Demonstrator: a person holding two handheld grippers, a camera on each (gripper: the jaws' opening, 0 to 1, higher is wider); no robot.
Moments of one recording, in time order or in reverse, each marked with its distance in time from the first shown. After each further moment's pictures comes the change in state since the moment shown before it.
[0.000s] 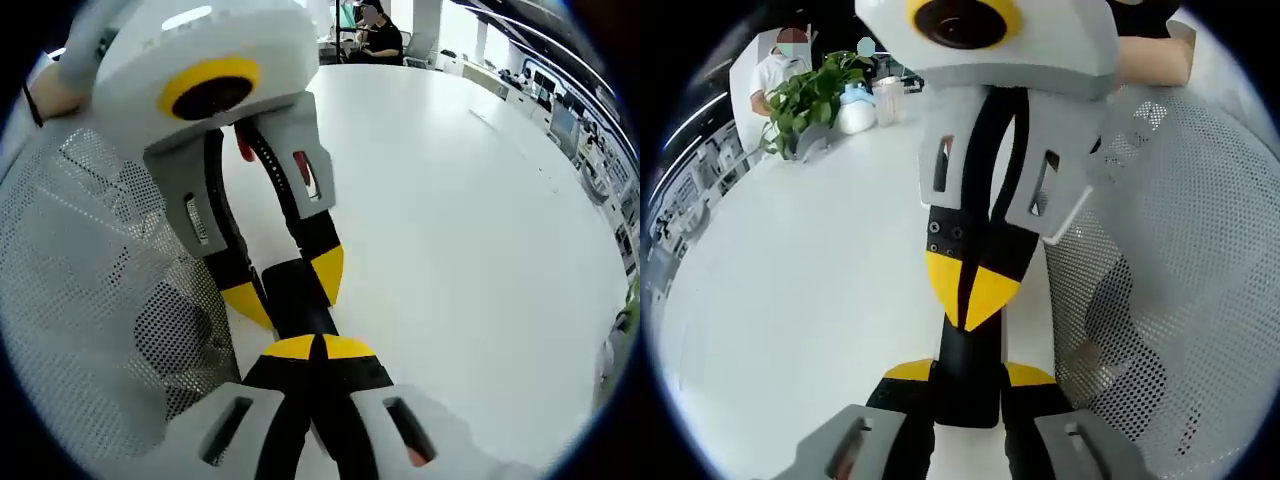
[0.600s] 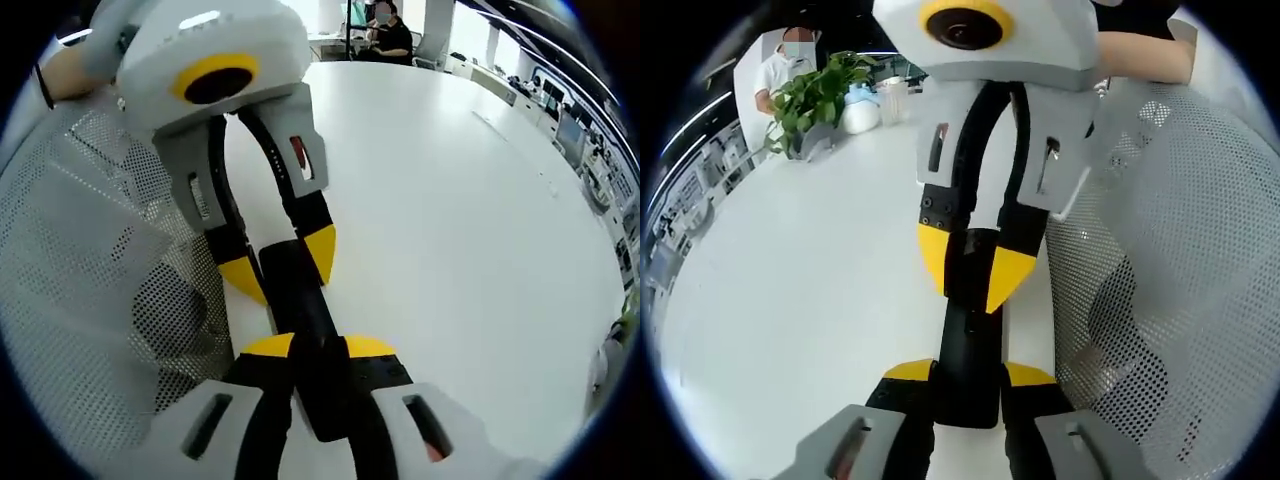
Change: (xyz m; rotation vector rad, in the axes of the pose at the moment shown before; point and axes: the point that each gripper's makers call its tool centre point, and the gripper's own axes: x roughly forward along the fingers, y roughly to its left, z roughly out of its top) left arm 0.001 0.001 0.000 -0.011 -0.004 0.020; right arm -0.011 -0.004 -0.017 -0.050 0.029 0.004
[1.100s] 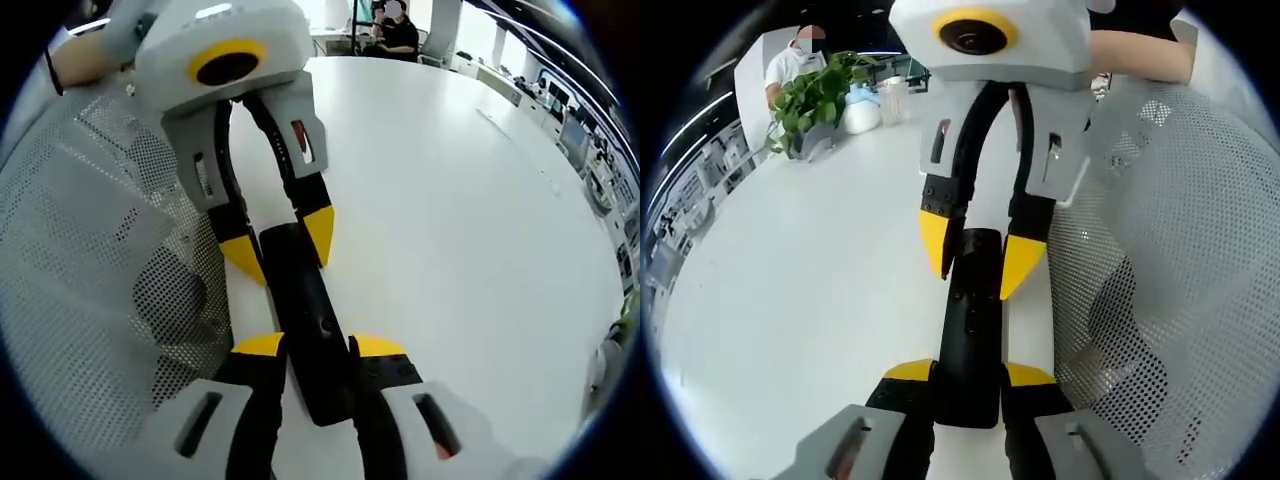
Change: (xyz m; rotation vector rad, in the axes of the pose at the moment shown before) left arm 0.000 -0.001 0.000 -0.001 0.002 0.003; right arm -0.004 -0.002 -0.009 -0.013 0.021 0.006
